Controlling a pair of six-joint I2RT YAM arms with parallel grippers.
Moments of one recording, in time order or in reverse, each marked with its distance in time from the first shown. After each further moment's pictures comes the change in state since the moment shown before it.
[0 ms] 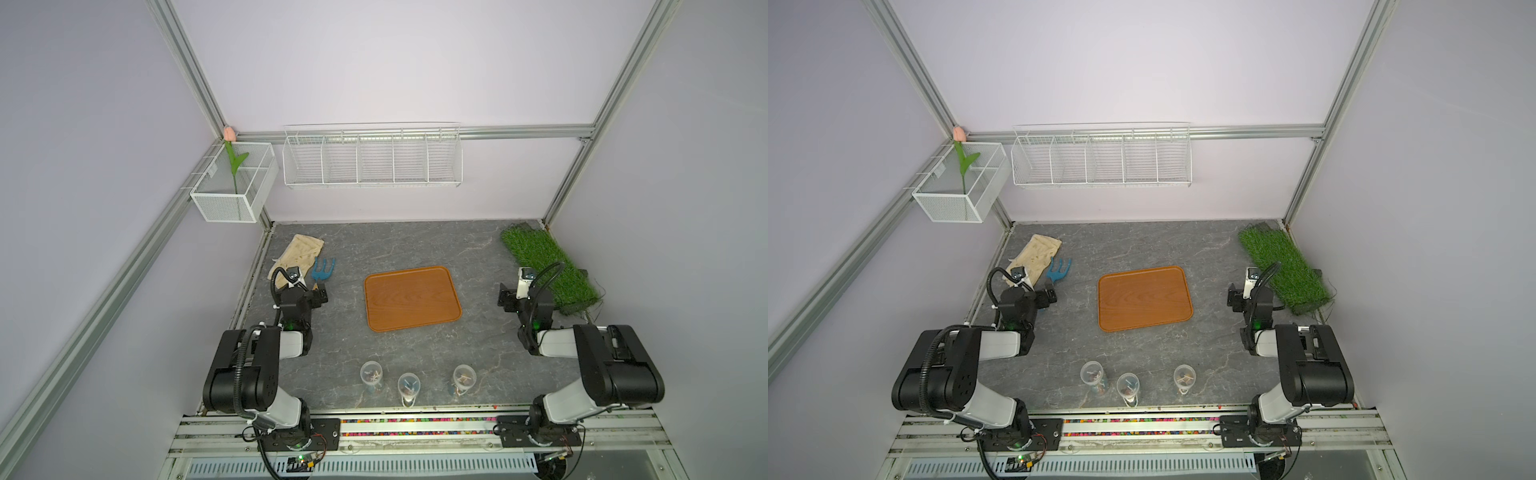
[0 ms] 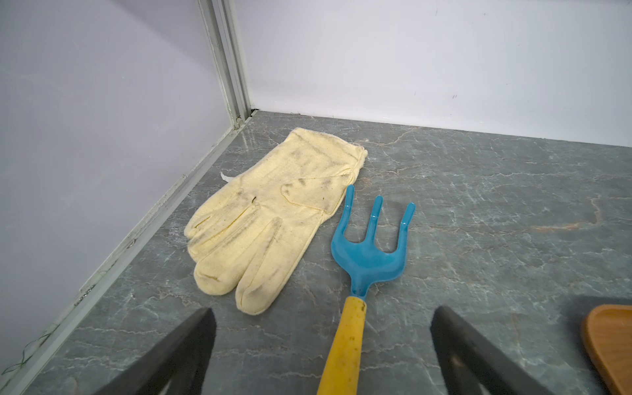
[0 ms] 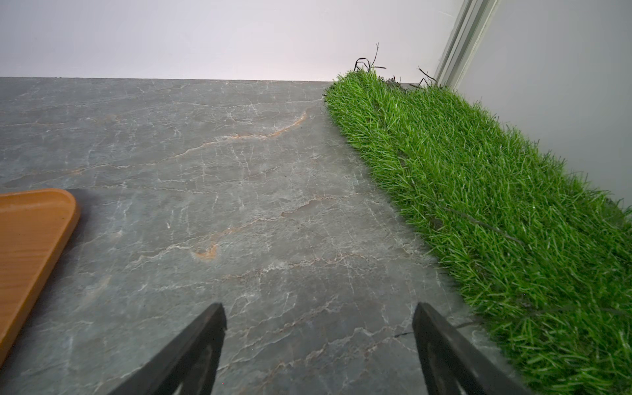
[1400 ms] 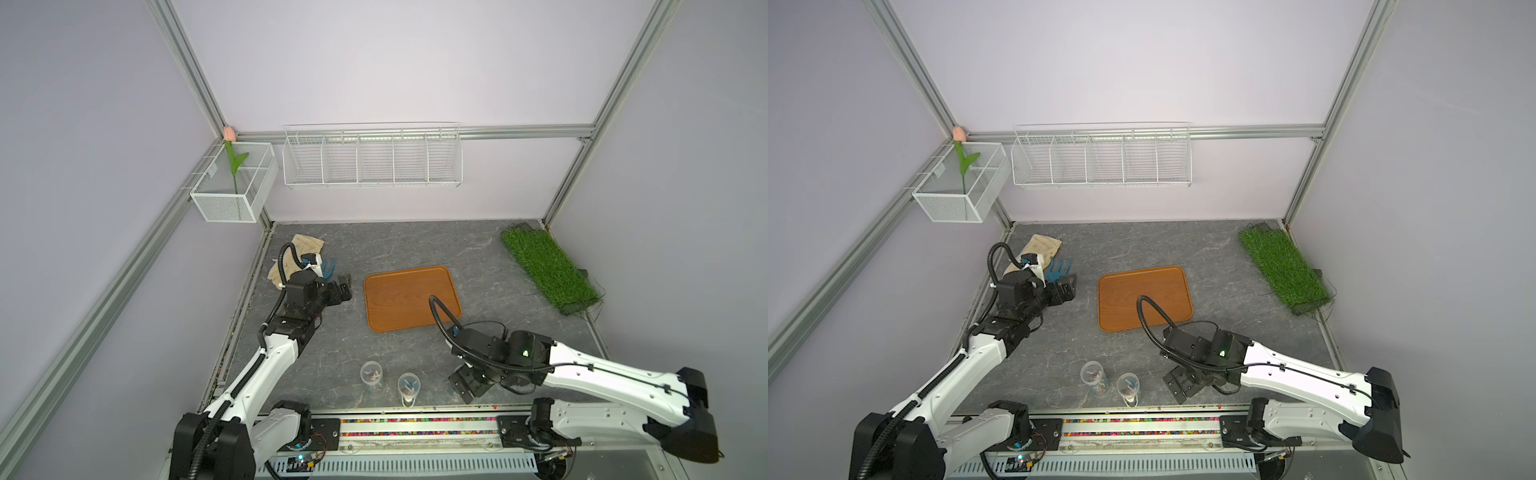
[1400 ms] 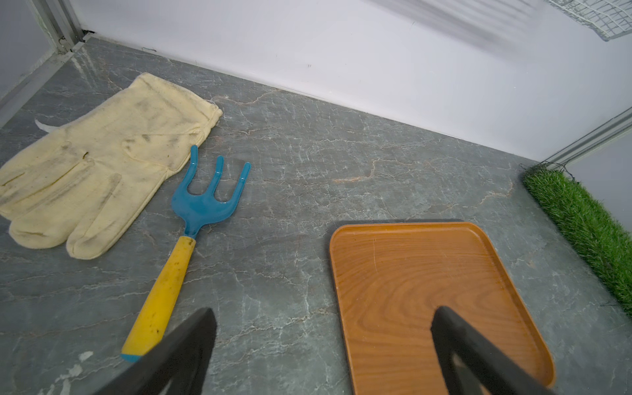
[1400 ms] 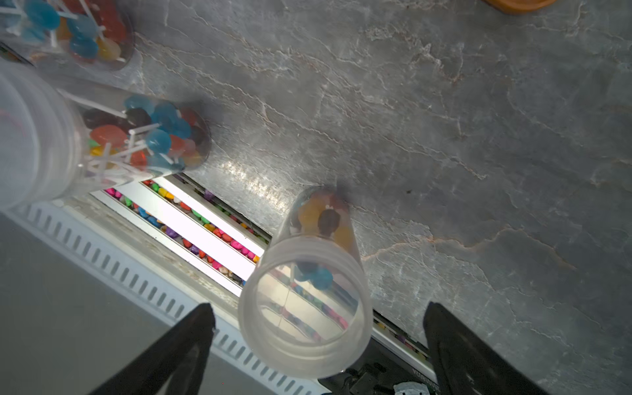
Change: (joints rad) left arm -0.209 -0.472 0.249 -0.889 0.202 -0.301; right arm 1.173 -0.440 0.555 -1.945 0.039 0.541
